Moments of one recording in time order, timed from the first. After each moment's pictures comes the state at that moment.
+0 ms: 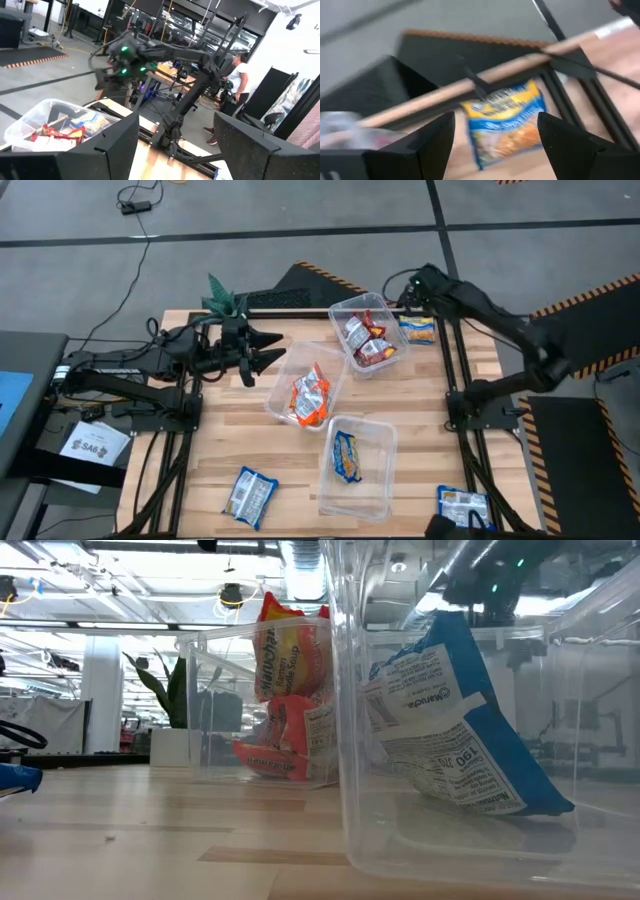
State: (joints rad) left arm 0.04 0.94 0.90 0.20 -0.25 -0.41; right arm -0.88 1.34 1.14 -0.86 0.45 0.98
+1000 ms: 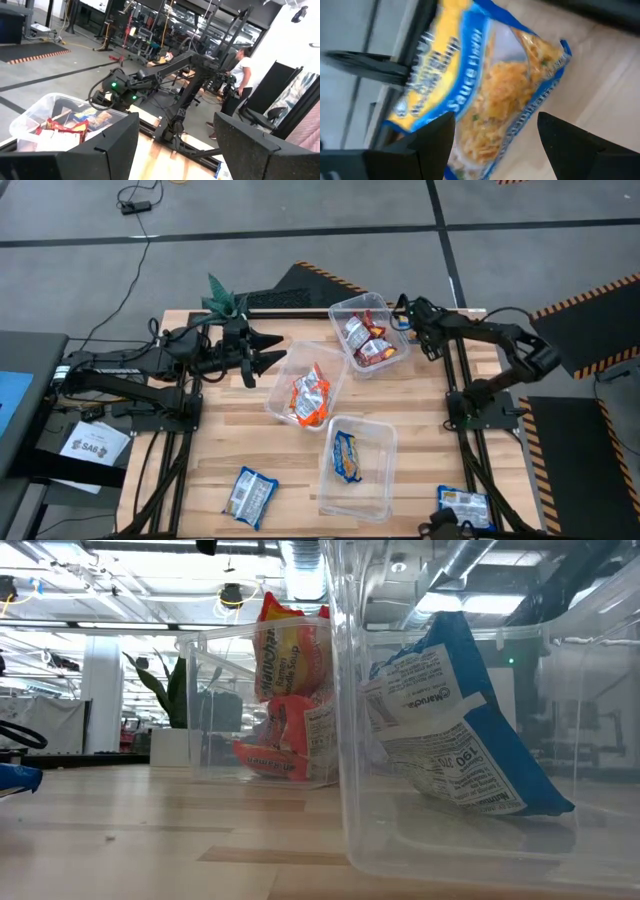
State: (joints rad) left arm 0.04 0.94 0.90 0.16 -0.25 -0.41; right arm -0.95 1.45 0.68 -0.40 0.29 1.70
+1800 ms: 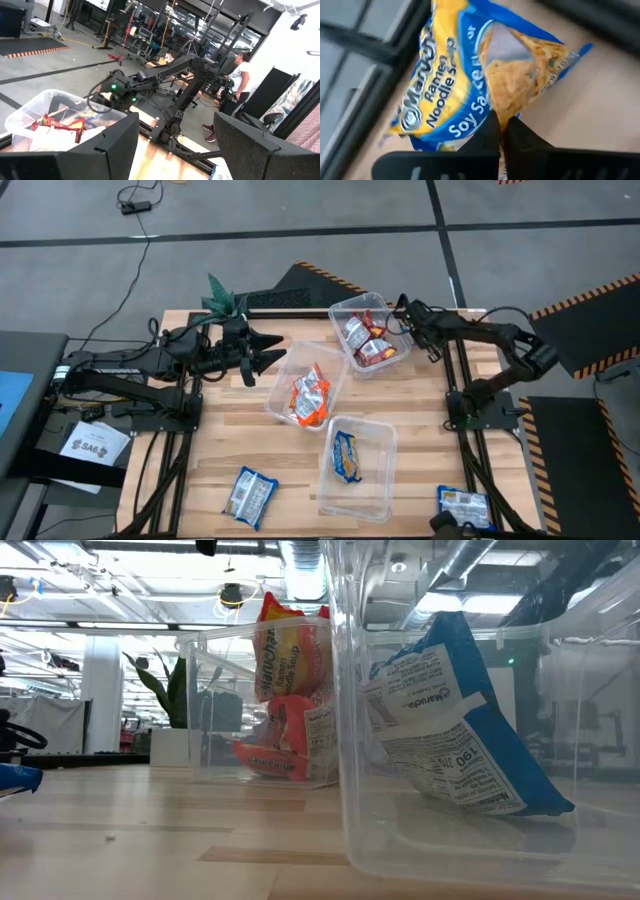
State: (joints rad) left arm 0.04 0.94 0.90 0.17 -0.25 -0.46; right arm -0.92 1.44 0.68 -0.47 0.35 1.57
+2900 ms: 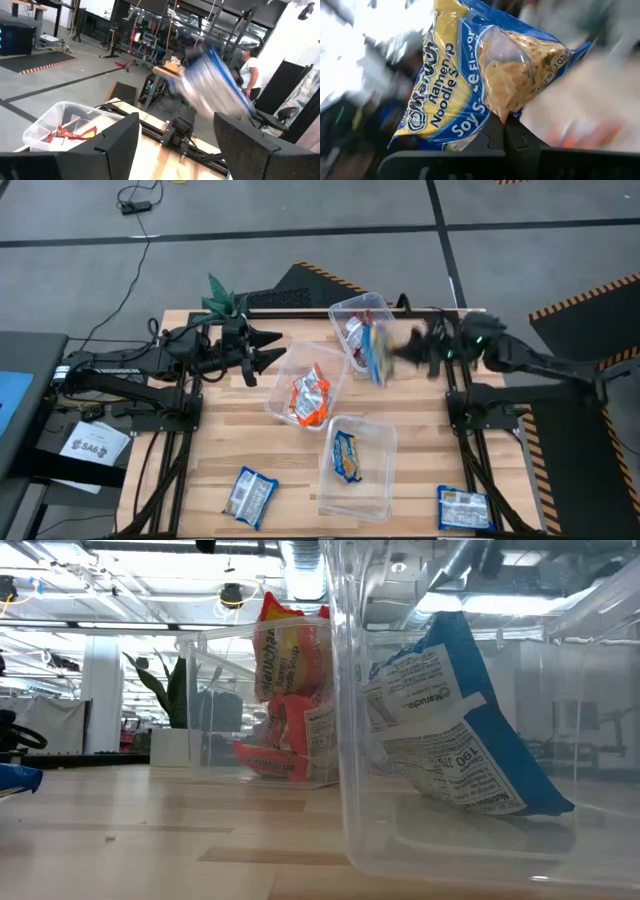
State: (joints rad) left arm 0.04 0.94 0.90 0.17 -0.28 -0.36; right arm -0.24 0.76 0.81 -0.08 -0.32 0.66
